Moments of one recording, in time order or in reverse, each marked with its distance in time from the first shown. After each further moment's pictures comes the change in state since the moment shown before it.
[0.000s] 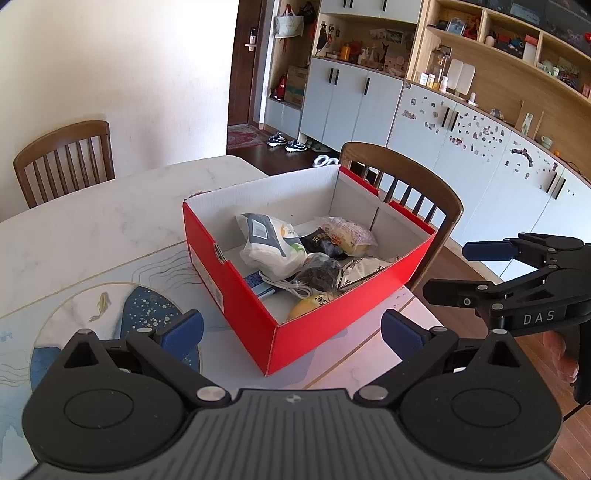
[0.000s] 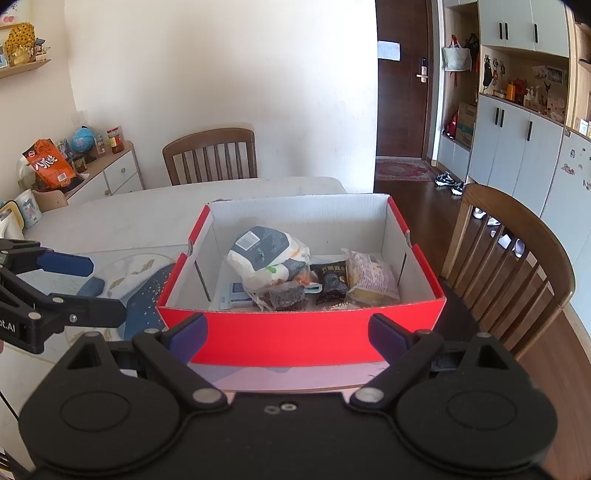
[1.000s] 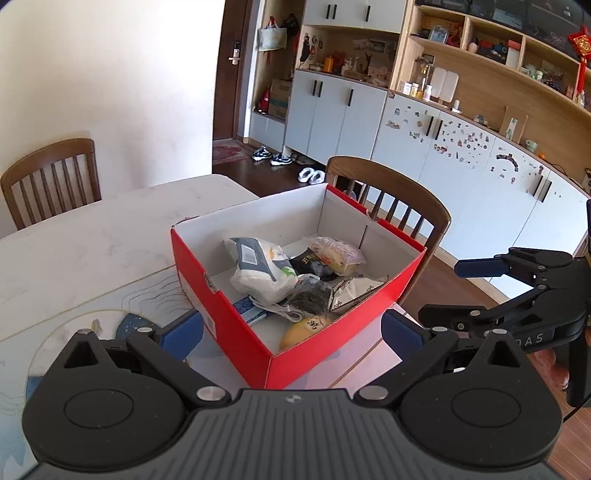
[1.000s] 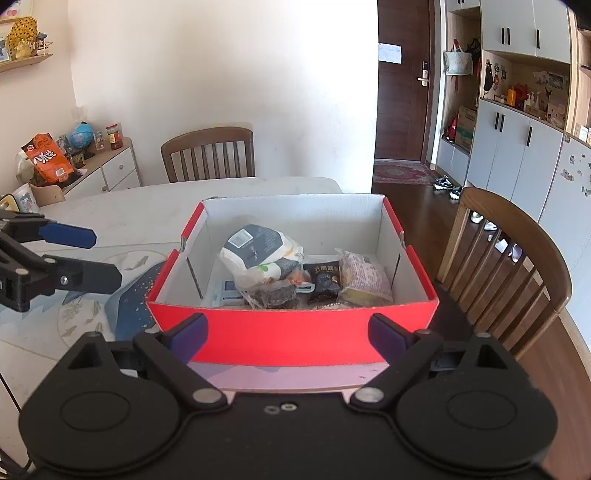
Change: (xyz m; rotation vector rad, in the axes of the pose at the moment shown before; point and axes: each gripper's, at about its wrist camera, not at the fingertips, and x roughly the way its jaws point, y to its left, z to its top) left arm 0.003 0.000 0.015 0.028 -0.041 -0.037; right arm 0.001 -0.008 -0.001 -0.020 -0.004 -0.005
